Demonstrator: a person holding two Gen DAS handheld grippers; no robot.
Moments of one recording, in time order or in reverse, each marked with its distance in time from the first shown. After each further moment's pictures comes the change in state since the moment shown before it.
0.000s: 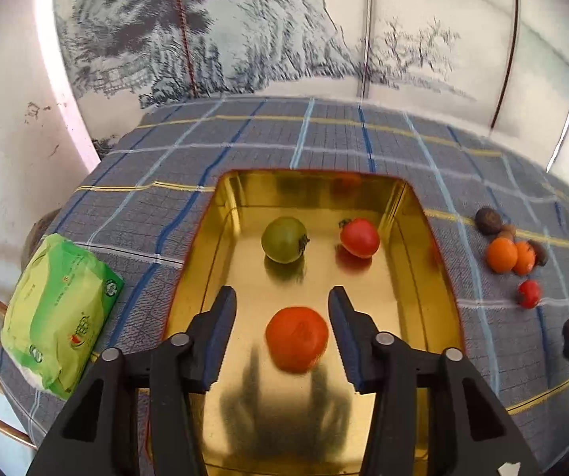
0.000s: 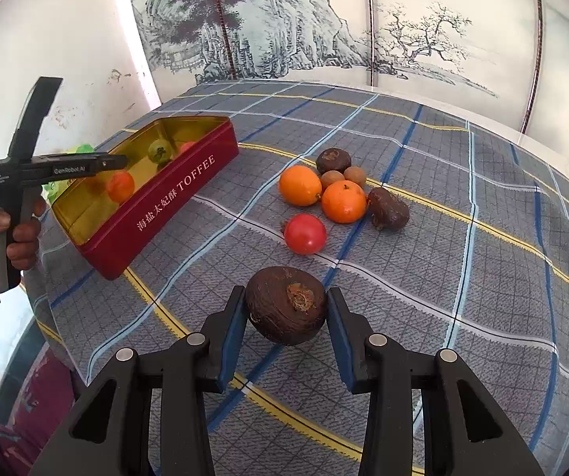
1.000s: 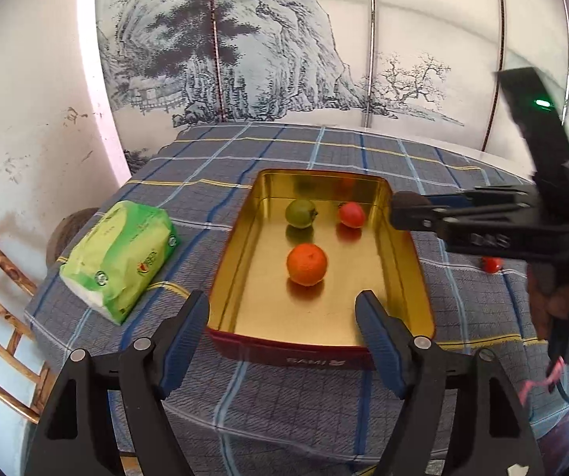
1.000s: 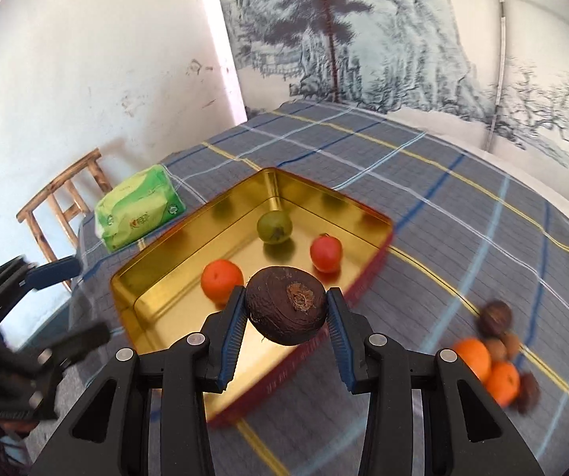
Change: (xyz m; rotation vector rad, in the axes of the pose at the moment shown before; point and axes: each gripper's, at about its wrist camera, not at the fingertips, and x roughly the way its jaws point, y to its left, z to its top) left arm -0.090 0.007 -0.065 -0.026 -0.111 0.049; right arm 0.072 0.125 0.121 -0.193 -0.003 0.214
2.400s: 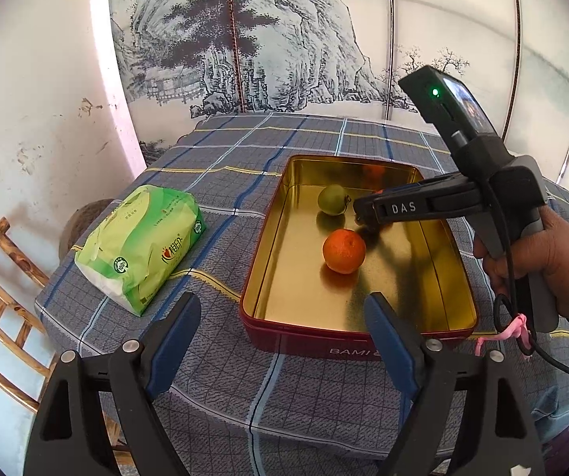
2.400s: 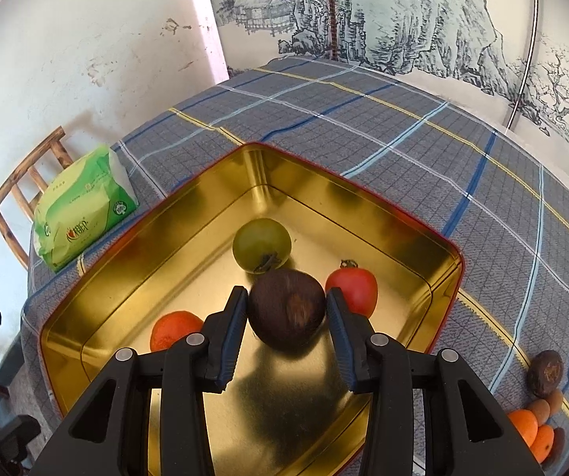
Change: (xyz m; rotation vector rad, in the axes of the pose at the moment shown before) left arm 0.012 0.022 -0.014 -0.017 0.014 0.037; right arm 0.094 0.008 0.035 0.009 0.130 -0.059
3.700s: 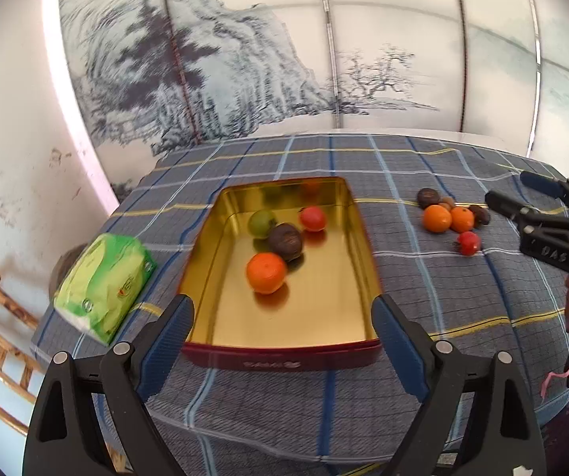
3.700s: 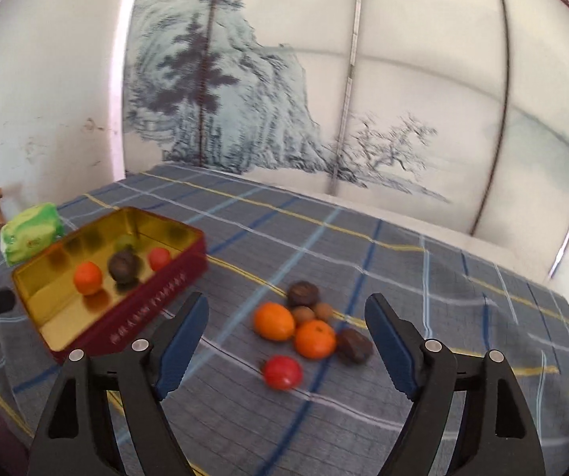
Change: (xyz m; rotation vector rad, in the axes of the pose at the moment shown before) left arm -0.028 -0.078 0.007 0.169 -0.071 -0.049; right arm -0.175 -0.073 -0.149 0.111 -0.426 -0.432
